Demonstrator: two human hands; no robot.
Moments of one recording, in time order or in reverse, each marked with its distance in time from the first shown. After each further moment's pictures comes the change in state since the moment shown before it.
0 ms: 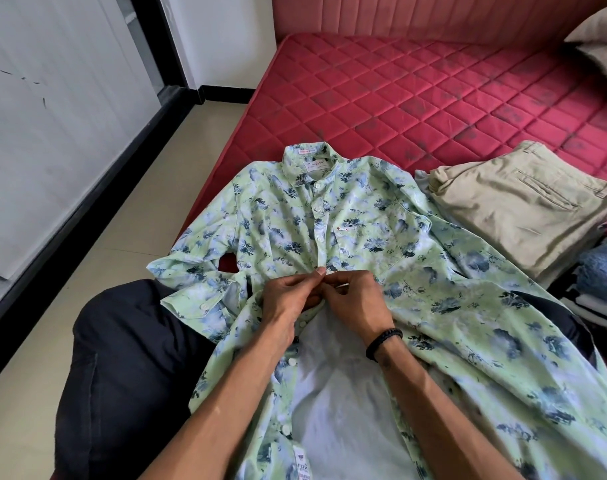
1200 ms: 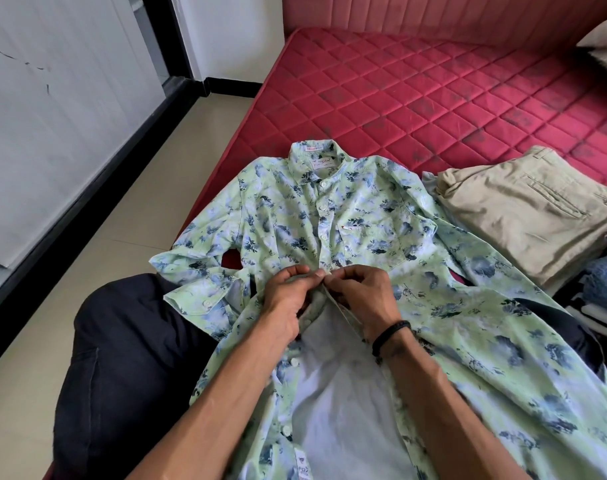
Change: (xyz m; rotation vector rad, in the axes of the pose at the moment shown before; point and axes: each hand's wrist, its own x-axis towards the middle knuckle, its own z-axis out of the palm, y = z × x) left_hand 0.014 0.005 -0.001 -0.157 0.013 -0.113; right_hand 0.008 -0.008 -0.006 0.369 0.015 0.271
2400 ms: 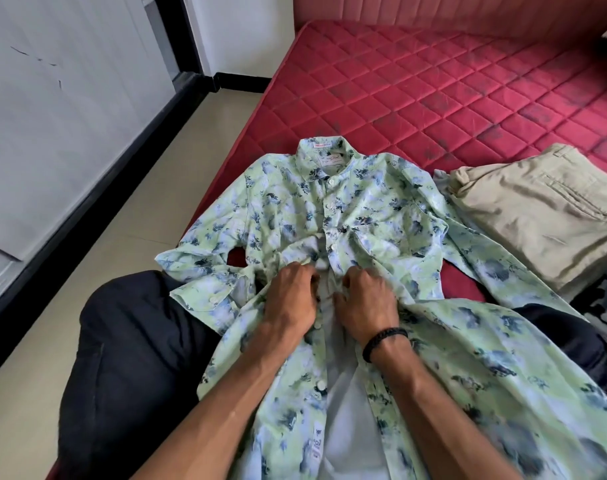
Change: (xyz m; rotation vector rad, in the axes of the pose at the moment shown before) left_hand 0.016 -0.006 -0.019 1.391 0.031 0.894; right_hand 0.008 0.018 0.009 -1.026 0.103 -0.362
